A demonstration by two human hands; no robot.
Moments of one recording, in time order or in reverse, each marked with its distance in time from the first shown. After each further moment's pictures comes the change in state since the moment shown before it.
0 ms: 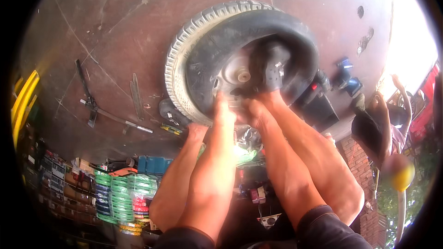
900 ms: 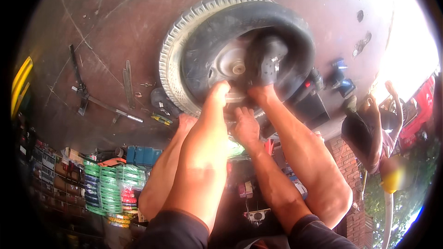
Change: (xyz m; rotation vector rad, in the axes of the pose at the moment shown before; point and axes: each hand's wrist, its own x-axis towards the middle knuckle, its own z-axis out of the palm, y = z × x) left_hand 0.013 0.017 0.014 0.735 -0.030 0.188; right_hand -0.091 0.031 0.021 -1.525 0.380 -0.801
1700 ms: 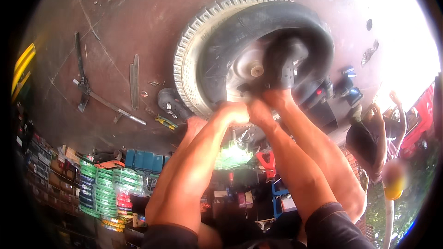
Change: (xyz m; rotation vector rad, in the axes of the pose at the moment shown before) left_hand -0.011 -0.057 -0.123 1.440 -0.412 0.358; right_hand 0.011 -0.002 0.142 -0.089 0.019 -0.304
